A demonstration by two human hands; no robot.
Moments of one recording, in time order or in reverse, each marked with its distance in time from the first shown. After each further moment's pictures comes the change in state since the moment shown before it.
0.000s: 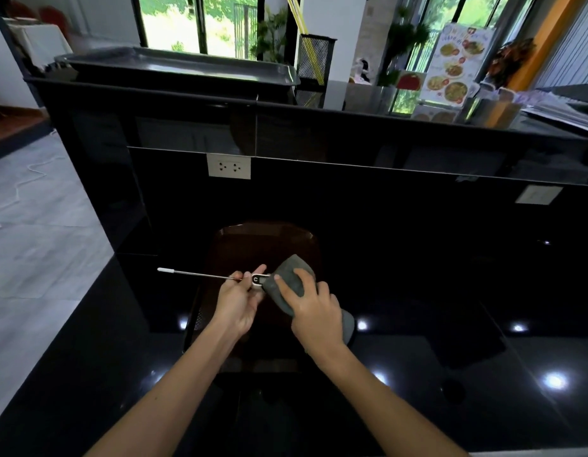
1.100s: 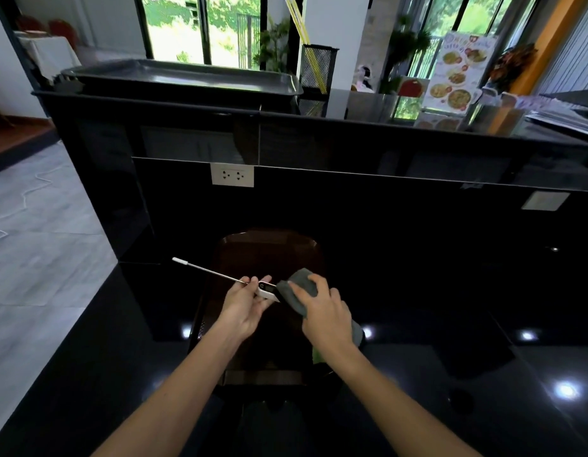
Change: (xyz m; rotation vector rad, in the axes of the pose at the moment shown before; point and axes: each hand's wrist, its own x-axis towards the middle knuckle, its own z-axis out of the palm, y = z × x) left_hand 0.020 0.002 0.003 0.022 0.066 -0.095; right_hand 0.018 0.020 0.018 0.068 -0.063 0.095
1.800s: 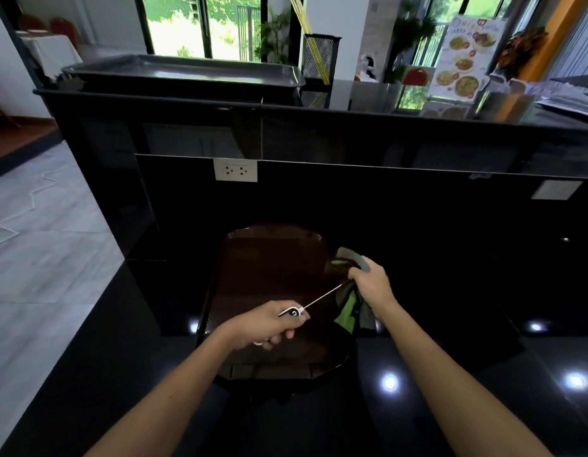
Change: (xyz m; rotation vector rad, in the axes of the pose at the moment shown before) left_hand -0.022 -0.006 -0.016 1.240 -0.581 -0.168; right_hand 0.049 0.085 -0.008 0.978 0.006 0.489
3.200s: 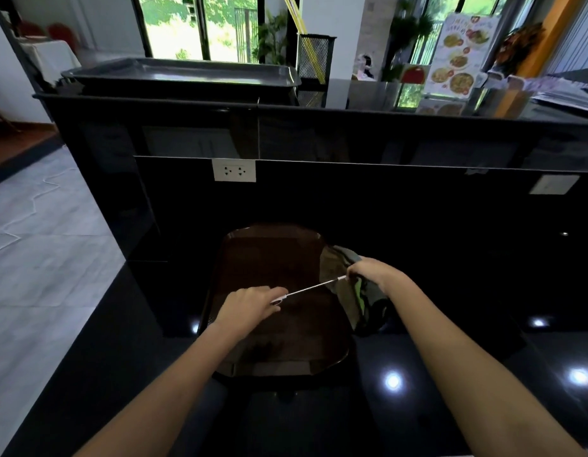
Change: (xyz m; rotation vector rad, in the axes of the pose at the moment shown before) left_hand 0.002 -0.014 -0.023 1.230 0.556 0.225; right_hand 0.011 -0.034 -0.014 -0.104 -0.316 0.250
